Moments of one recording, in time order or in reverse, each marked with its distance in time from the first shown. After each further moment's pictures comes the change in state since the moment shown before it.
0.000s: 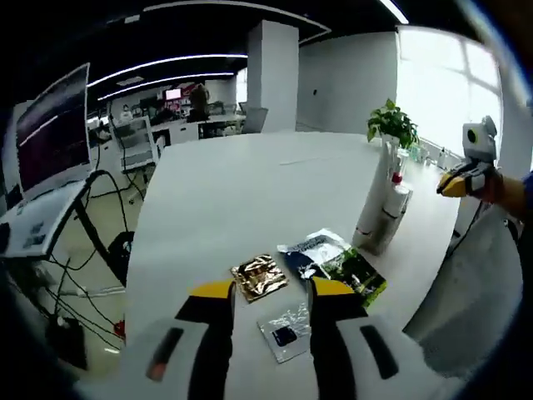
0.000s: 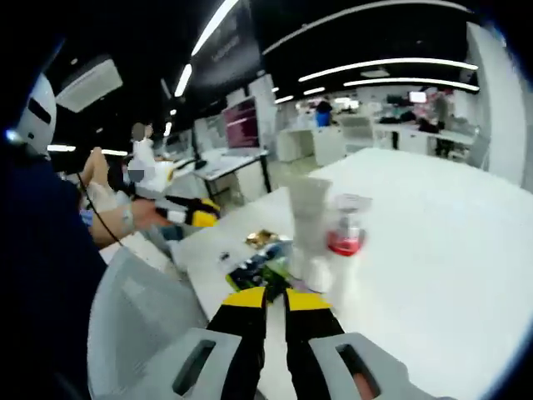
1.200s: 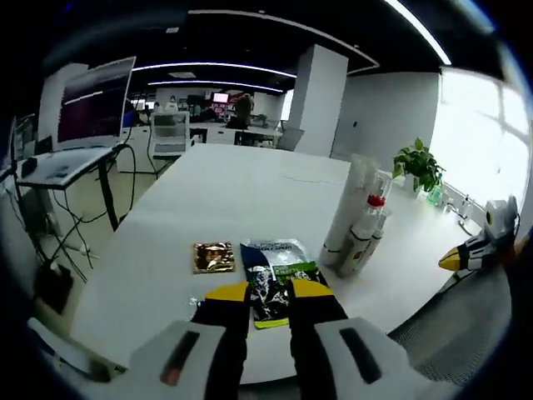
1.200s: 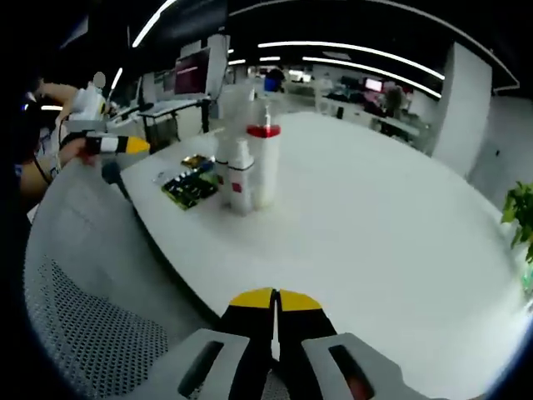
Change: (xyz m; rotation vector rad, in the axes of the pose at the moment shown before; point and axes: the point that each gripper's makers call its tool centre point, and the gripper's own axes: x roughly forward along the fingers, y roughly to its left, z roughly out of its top) left arm -0.007 -0.063 -0.042 -0.093 0.023 0.149; right arm -0.026 -0.014 -0.109 -0.085 0.250 -0.109
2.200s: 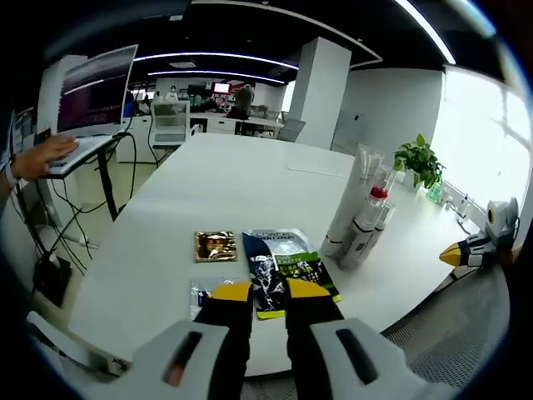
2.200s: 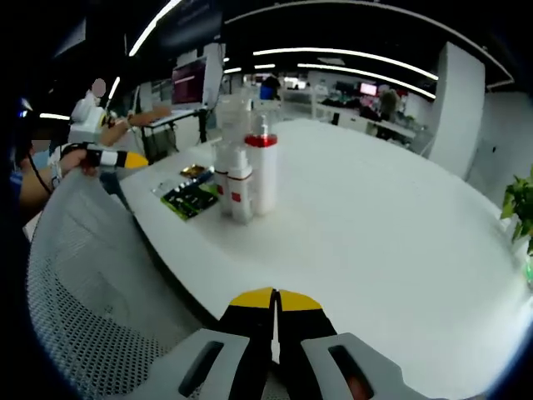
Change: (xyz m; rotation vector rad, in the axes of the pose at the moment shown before) left arm 0.000 -0.002 -0.003 -0.029 0.030 -0.014; right arm -0.006 -0.008 0.008 0.015 -0.070 -0.046
